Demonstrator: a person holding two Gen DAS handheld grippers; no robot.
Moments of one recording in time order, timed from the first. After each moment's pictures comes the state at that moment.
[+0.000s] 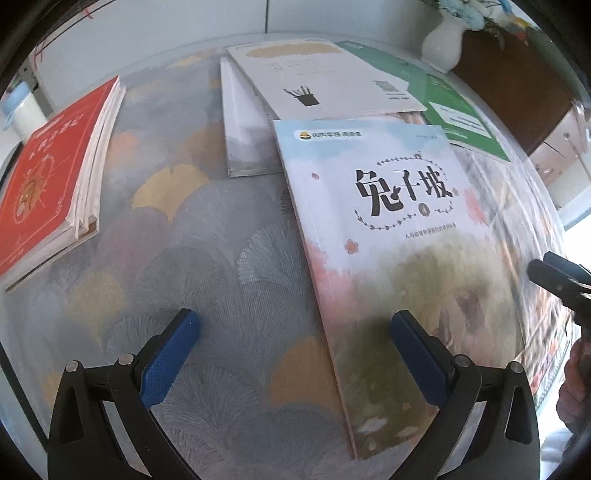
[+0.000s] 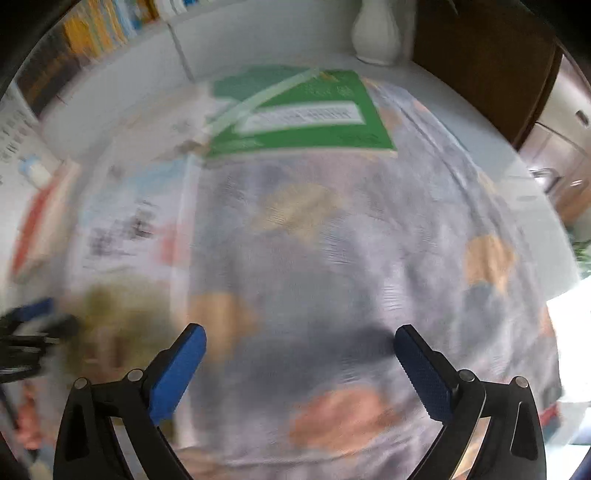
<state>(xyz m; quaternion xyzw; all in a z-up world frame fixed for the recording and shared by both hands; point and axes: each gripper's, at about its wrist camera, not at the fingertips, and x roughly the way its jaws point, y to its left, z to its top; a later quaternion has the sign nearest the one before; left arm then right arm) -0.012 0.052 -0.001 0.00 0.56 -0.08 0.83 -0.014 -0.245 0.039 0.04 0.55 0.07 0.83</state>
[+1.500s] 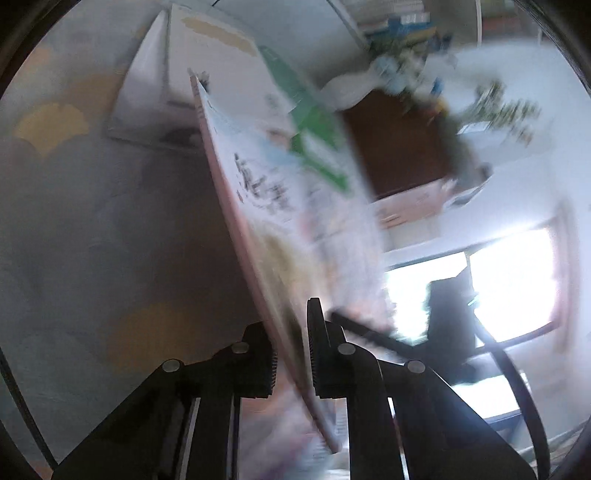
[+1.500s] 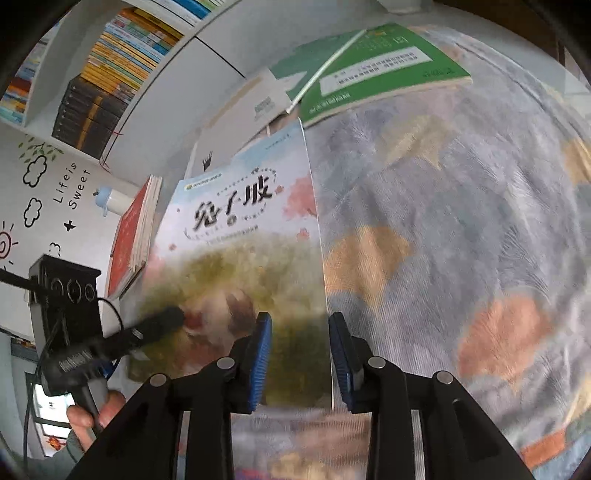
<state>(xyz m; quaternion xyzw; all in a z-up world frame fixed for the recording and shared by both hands) -0.021 0.077 0.010 -0.33 0.53 -0.33 0.71 -0.048 -0.232 0.030 0.22 0.57 0.18 0.77</state>
